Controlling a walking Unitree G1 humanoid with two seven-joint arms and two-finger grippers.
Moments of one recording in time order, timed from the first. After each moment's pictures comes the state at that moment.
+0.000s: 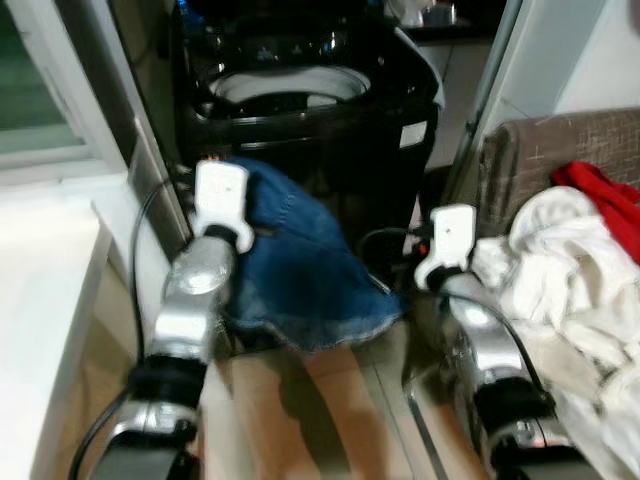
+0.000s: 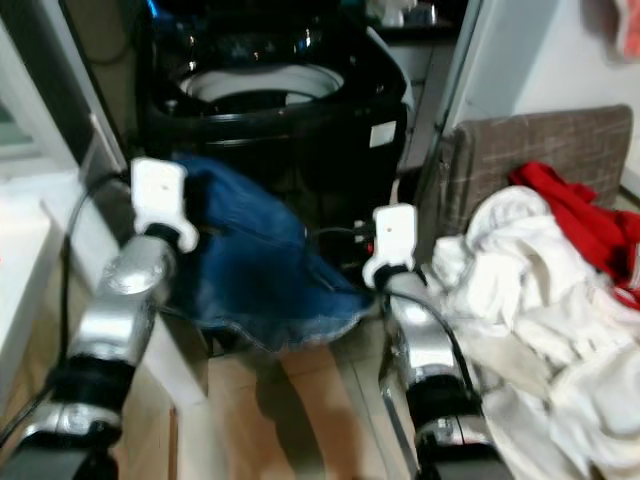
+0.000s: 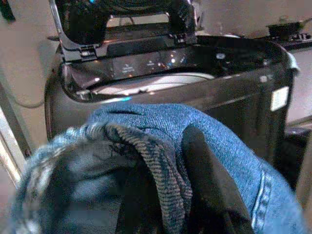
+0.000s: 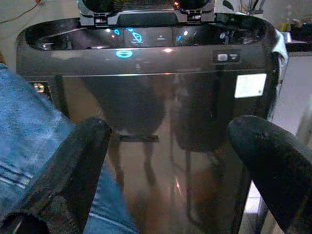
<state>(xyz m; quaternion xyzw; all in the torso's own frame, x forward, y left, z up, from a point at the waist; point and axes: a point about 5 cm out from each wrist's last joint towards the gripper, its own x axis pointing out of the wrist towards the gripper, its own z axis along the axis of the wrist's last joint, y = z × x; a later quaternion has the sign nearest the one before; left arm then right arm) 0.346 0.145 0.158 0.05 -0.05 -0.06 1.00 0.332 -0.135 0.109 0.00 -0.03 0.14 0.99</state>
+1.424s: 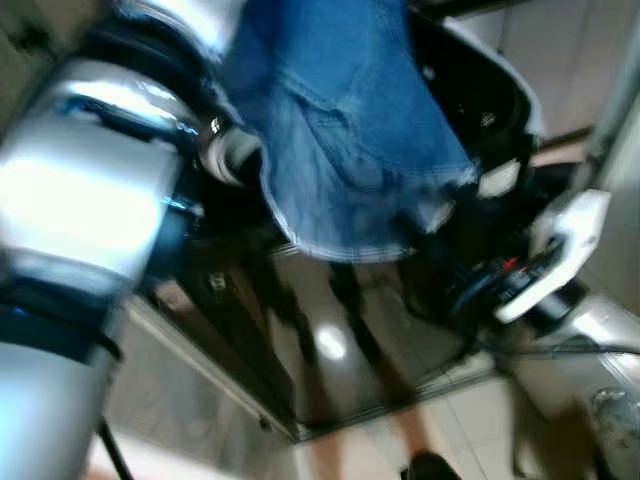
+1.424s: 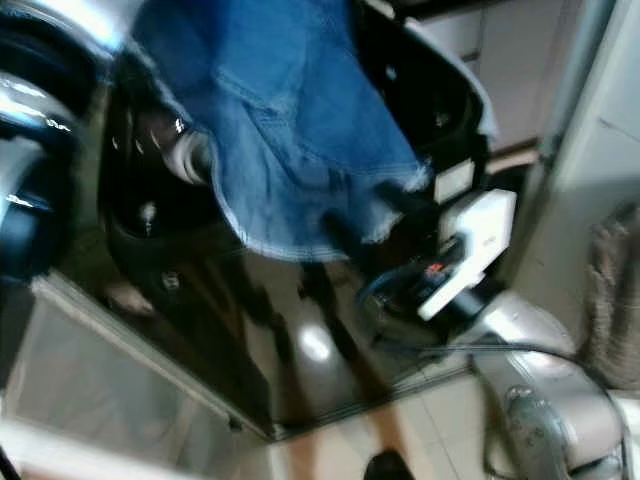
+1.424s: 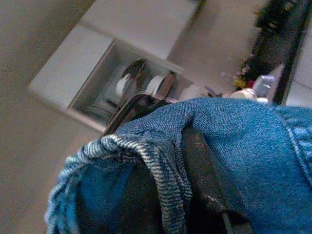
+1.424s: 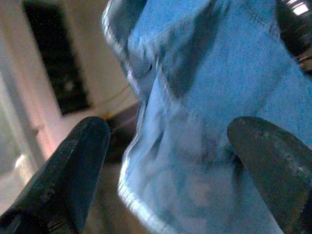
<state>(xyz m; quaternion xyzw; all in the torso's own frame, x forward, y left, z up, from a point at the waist) 0.403 0.076 0.429 0.45 -0.28 -0.09 0.85 0.232 -0.161 0.216 0.08 -0.10 0.35 0.93</state>
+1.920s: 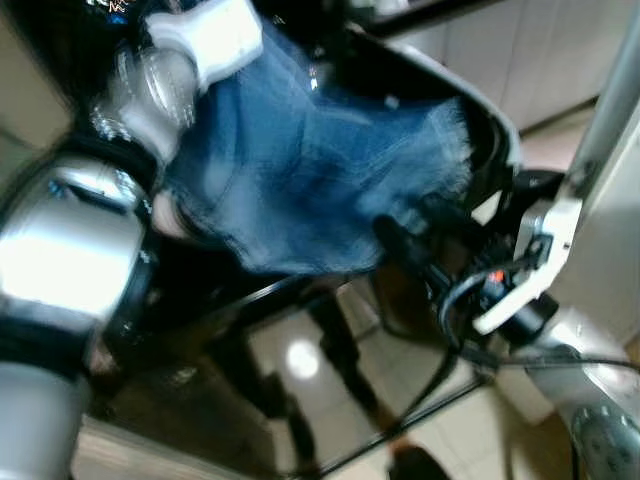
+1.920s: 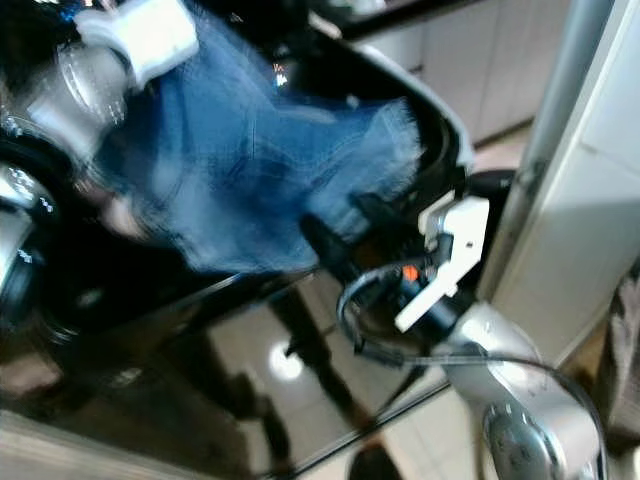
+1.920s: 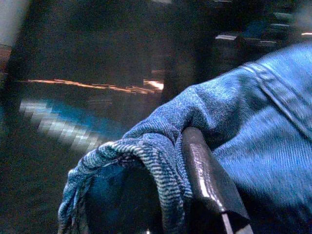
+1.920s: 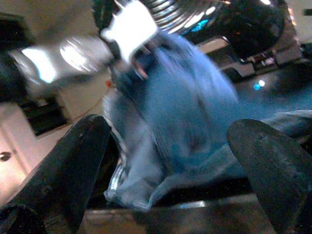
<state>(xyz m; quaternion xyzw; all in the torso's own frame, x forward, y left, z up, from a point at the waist) 0.429 0.174 0.300 0.53 -0.06 0.00 0.84 0.220 -0.135 0.217 0.13 -0.07 0.38 0.91</state>
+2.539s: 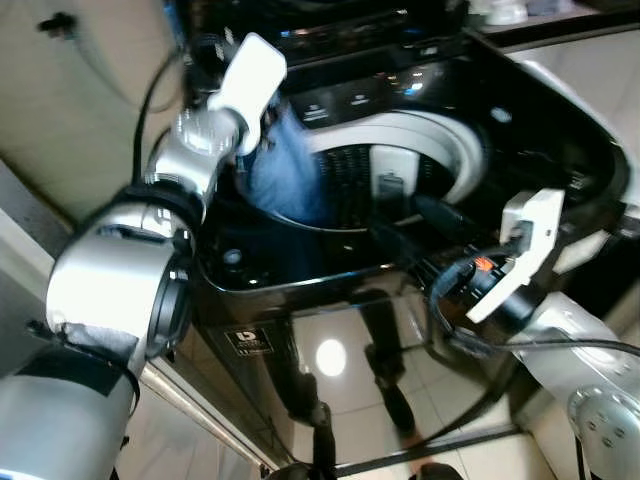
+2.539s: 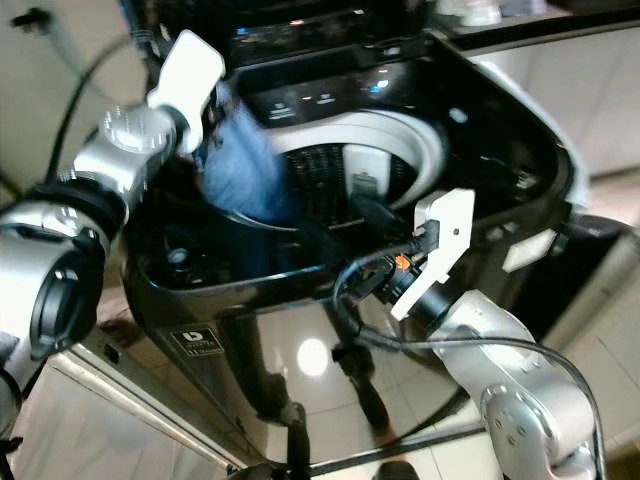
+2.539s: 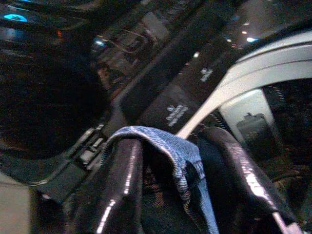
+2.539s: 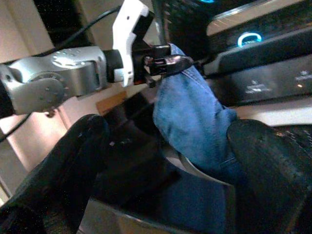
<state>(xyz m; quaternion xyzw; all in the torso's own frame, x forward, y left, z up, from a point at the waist) 0.425 0.138 0.254 0.25 0.00 -0.18 0.95 0.236 -0.139 0.202 0.13 -0.03 0.36 0.93</state>
